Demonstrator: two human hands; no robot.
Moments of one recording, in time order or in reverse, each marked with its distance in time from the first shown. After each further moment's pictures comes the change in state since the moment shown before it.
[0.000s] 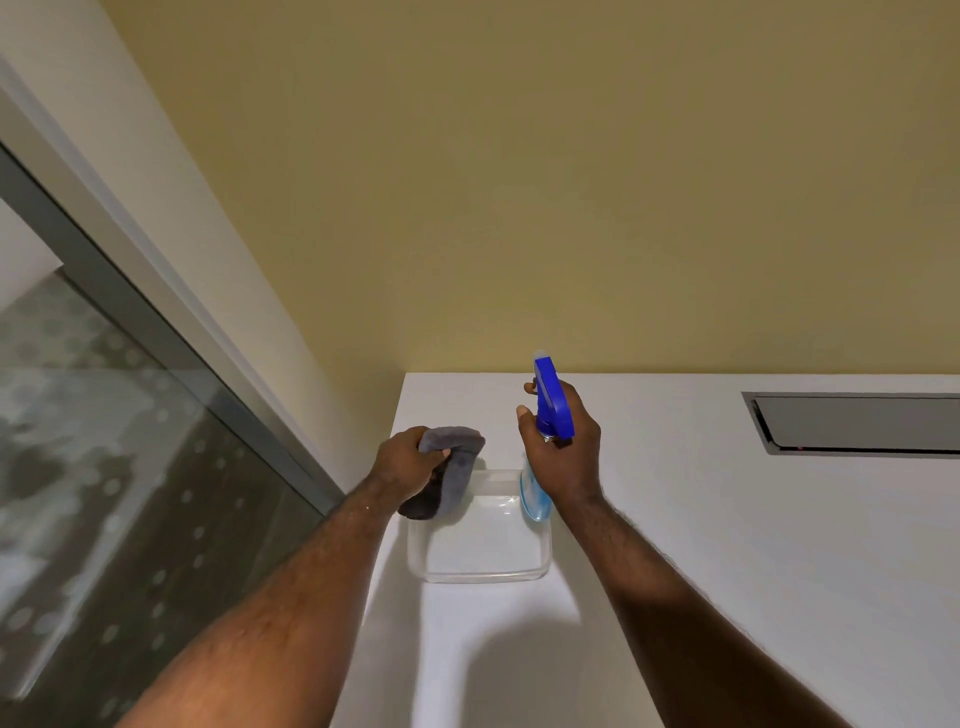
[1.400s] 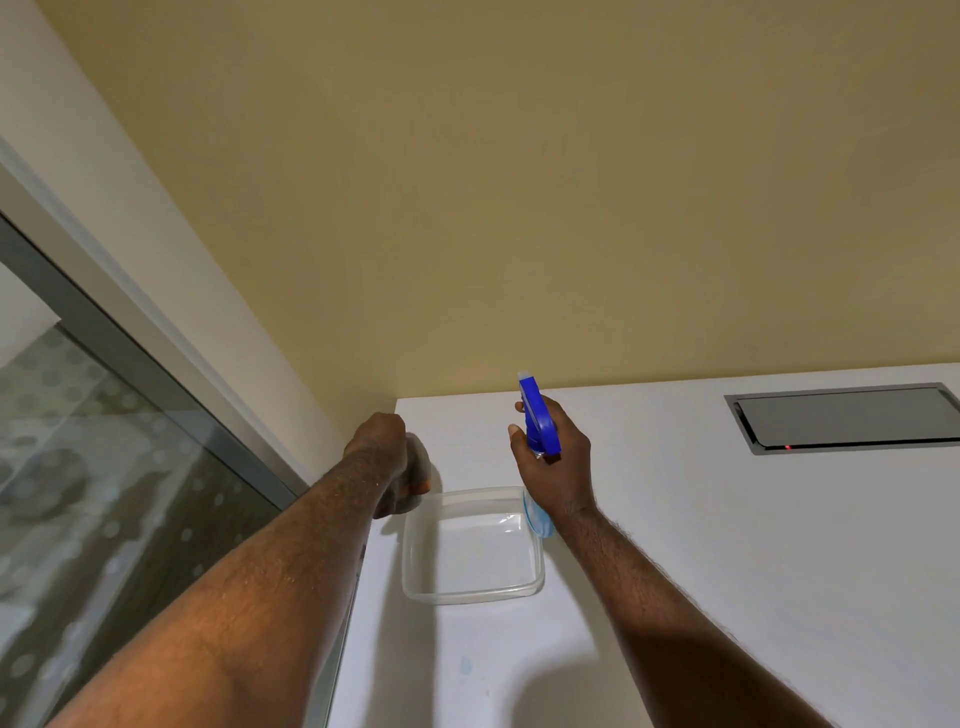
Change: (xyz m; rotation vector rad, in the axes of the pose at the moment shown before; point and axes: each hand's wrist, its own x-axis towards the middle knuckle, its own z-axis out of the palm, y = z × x) left_hand 0.025 0.047 -0.030 0.491 0.030 -0.097; right_hand 0.002 0.013 -0.015 0.012 0.016 -0.021
